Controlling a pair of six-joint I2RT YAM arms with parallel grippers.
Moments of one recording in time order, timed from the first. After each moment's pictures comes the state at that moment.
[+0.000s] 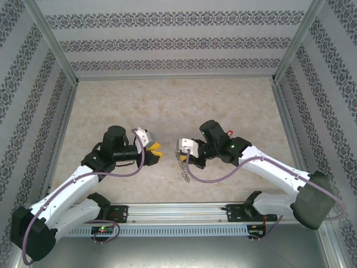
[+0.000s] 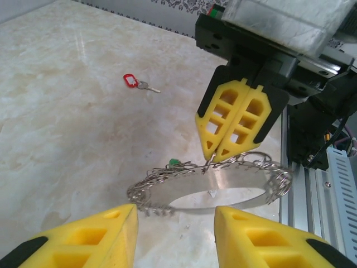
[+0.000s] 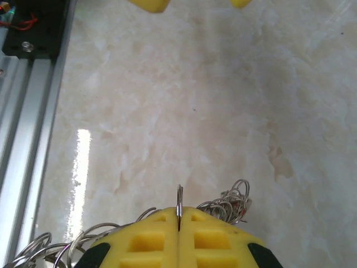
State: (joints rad) left arm -0.48 0.92 0.63 -0.21 0.69 0.19; right arm 0.73 1.21 0.85 -0.47 -0.51 -0.61
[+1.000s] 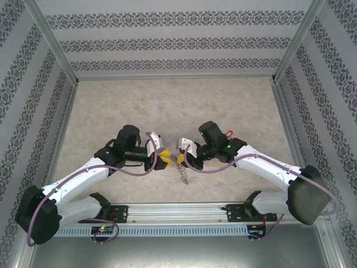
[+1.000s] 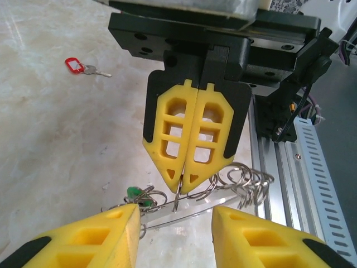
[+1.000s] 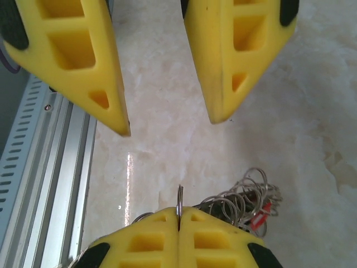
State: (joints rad) left arm -0.58 1.09 0.64 -0.16 0.77 0.27; right arm 0.71 1.27 0.79 -0.36 -0.70 -0.45
